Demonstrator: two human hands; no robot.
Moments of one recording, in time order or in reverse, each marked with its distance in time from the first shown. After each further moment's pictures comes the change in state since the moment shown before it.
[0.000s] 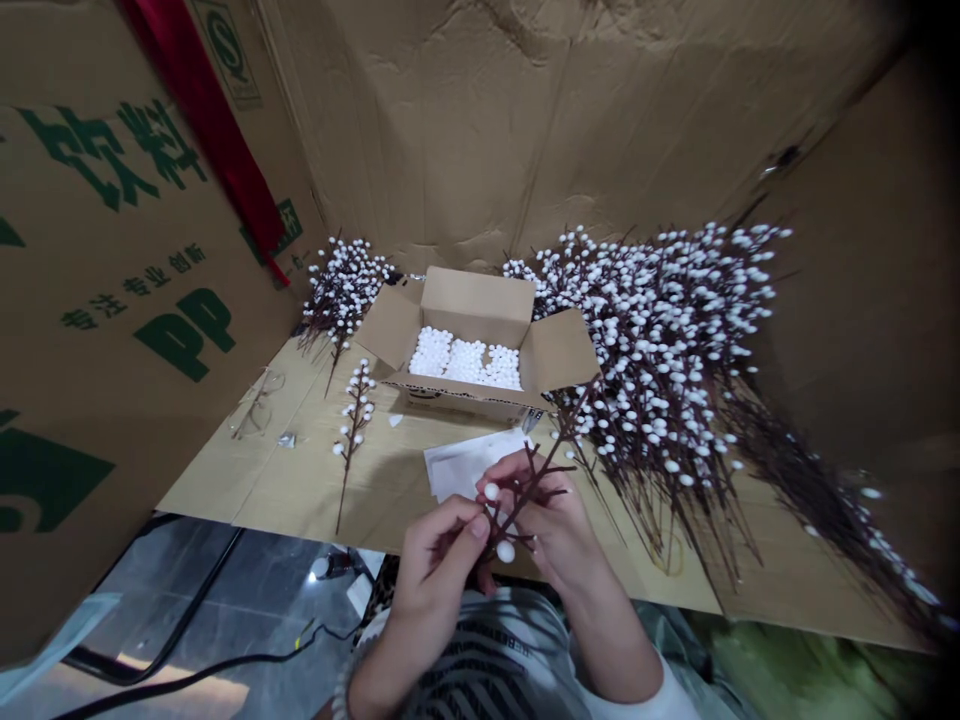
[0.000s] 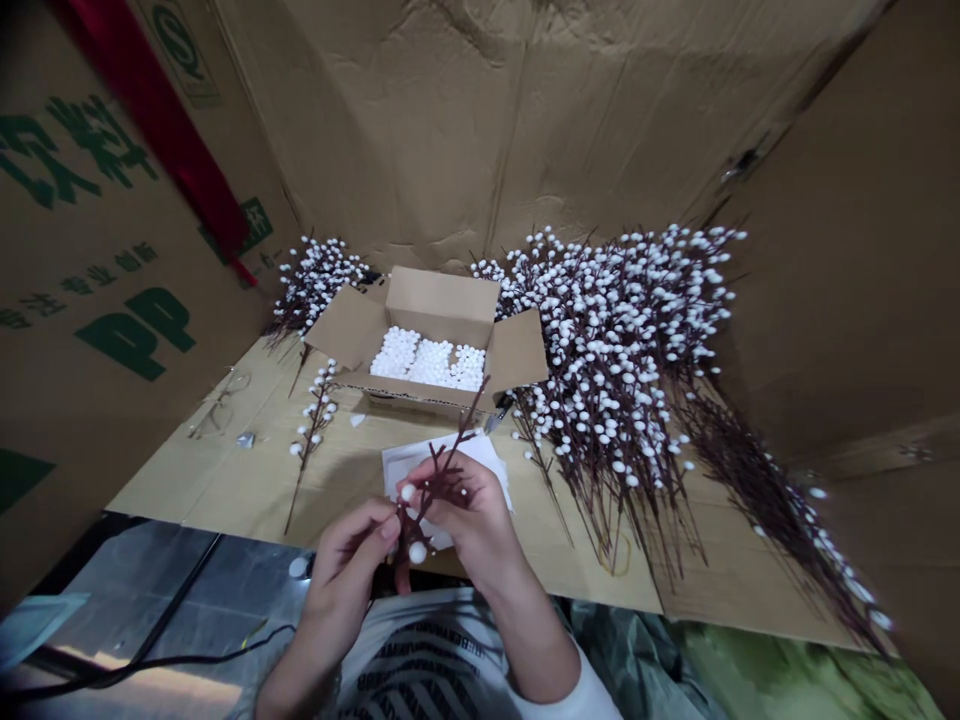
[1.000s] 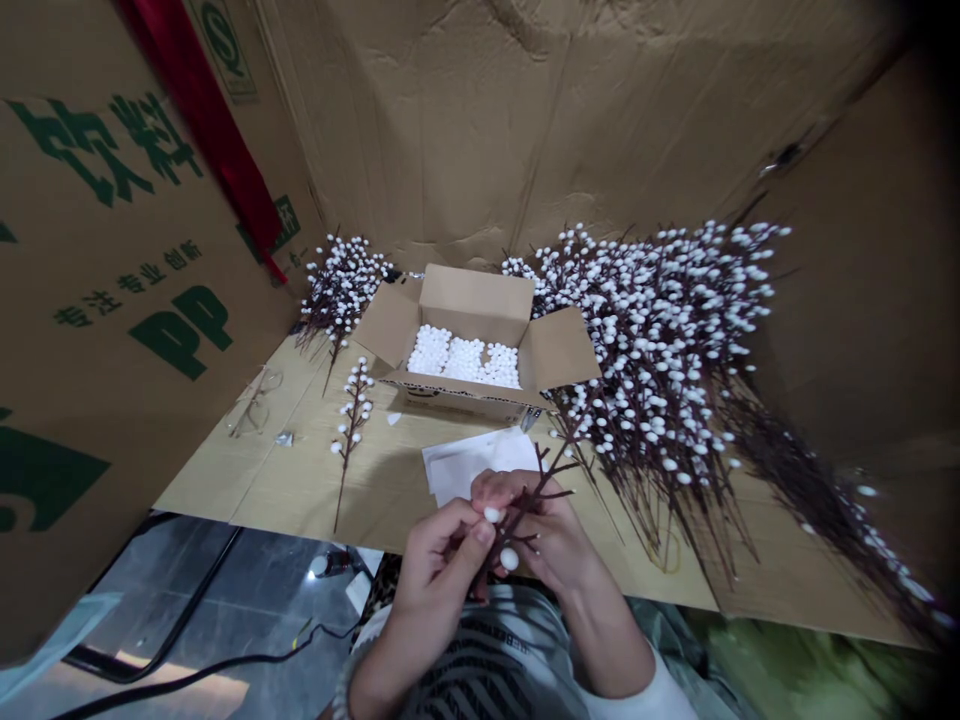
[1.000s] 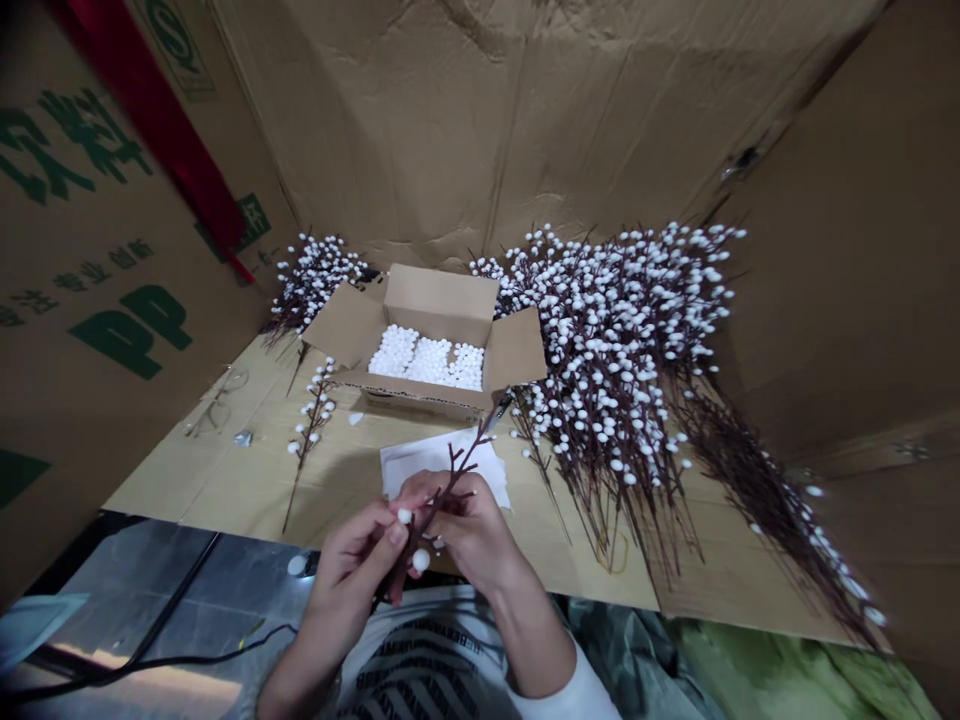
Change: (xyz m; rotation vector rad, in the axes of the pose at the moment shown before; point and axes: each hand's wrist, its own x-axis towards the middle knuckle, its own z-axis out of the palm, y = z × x) left_hand -0.002 -0.004 -0.001 0.089 -0.058 -0.059; right_hand 0.000 0.005 -0.003 0.142 -0.191 0.018
